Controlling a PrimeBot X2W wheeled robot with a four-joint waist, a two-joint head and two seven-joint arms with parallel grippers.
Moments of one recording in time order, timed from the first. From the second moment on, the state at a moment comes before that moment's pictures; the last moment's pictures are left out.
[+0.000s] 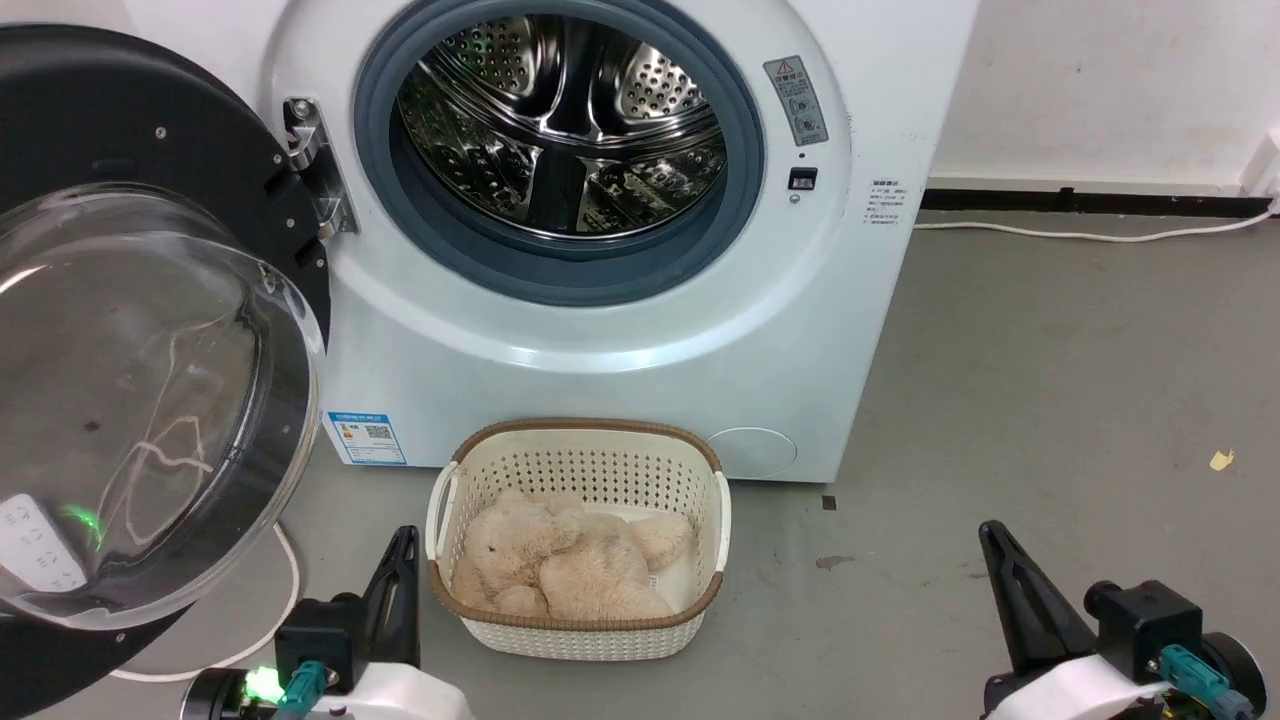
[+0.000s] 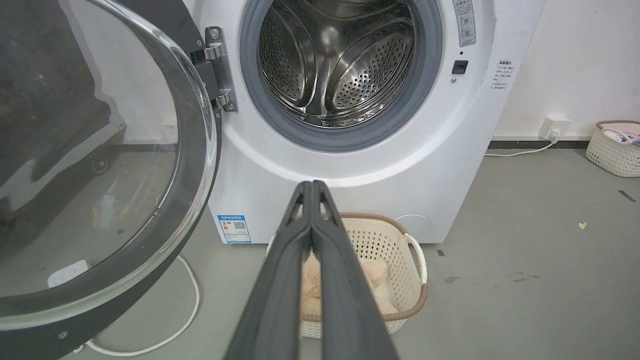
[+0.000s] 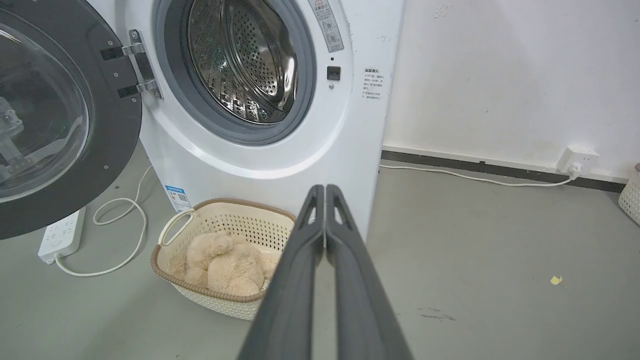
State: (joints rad) left arm 0.04 0.10 -0.10 0.03 -0.10 0.07 -0.09; right arm 0.05 -0.05 0.01 0.02 0.06 0.13 -0.07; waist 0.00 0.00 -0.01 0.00
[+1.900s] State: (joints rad) left arm 0.01 0.05 0.00 0.00 0.00 0.00 0.00; right arm 0.01 -0.05 0.00 0.00 0.01 0.13 0.00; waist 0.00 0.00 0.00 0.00
